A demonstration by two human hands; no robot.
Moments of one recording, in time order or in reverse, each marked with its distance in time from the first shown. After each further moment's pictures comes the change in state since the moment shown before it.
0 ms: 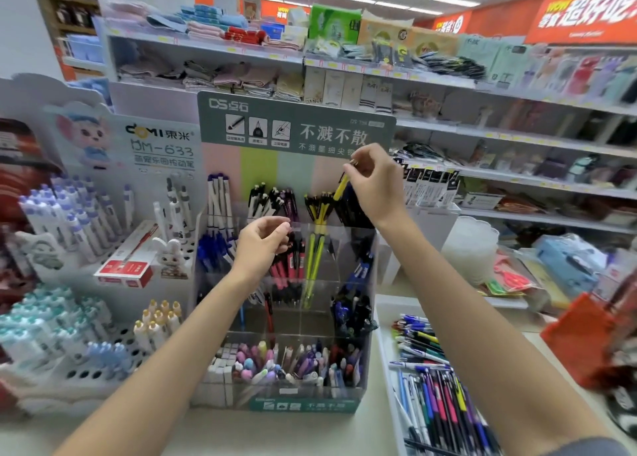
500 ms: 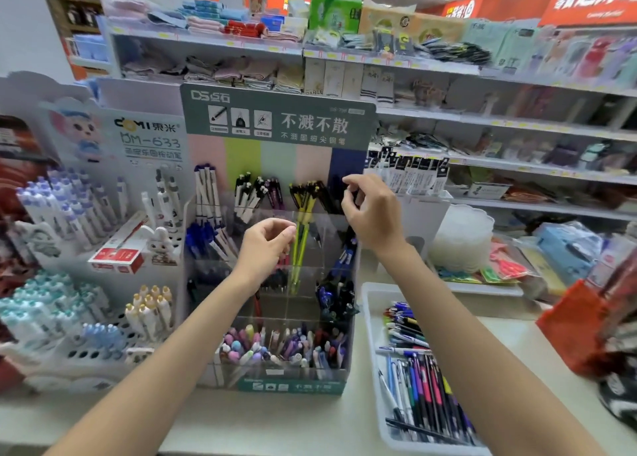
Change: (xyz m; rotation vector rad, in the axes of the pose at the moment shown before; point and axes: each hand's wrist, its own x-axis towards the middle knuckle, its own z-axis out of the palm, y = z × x) left_hand -0.032 0.005 0.031 0.161 -0.010 0.011; right_hand -0.056 0.036 -0.021 -0.114 0.009 -0.197
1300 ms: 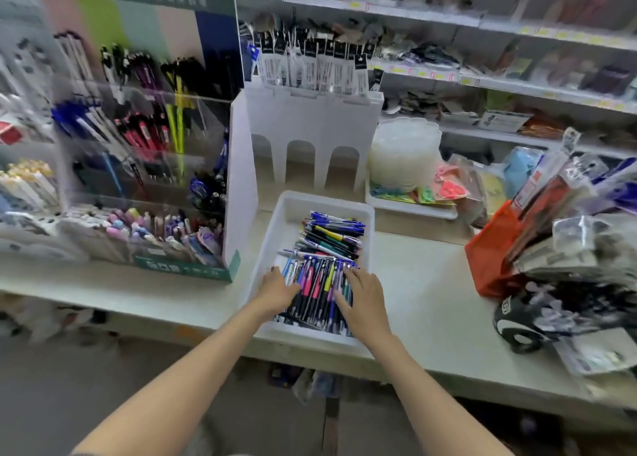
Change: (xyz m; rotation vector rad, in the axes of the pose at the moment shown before) left_hand -0.173 -0.134 0.284 0.608 -0.278 -0.644; right_hand -0.343 0.189 -0.152 -0.045 -0.755 0.494
